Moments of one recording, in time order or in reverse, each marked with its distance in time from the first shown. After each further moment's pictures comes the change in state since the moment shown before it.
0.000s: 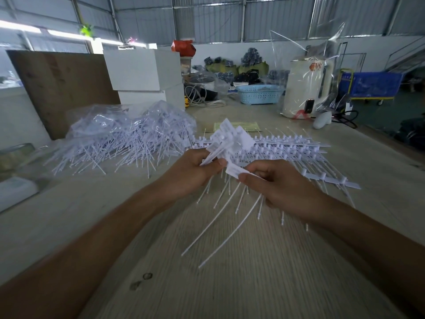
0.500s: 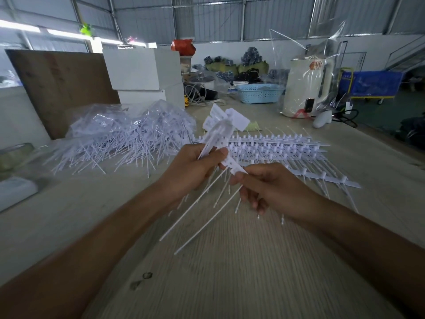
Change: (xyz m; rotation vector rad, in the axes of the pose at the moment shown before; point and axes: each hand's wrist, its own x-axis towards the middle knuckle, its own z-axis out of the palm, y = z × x) left_hand 0.003 0.003 0.006 -0.259 0.085 -0.025; right_hand -0.001 -0.002 0.008 0.295 -0.105 0.119
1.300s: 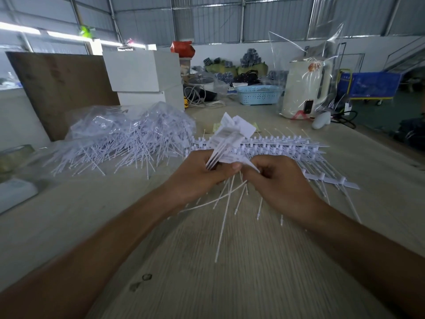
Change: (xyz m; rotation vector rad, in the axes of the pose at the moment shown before) left_hand -0.002 -0.002 0.008 0.156 -0.099 0.115; right_hand 0.001 -0.006 0.000 -0.454 0.337 -0.301
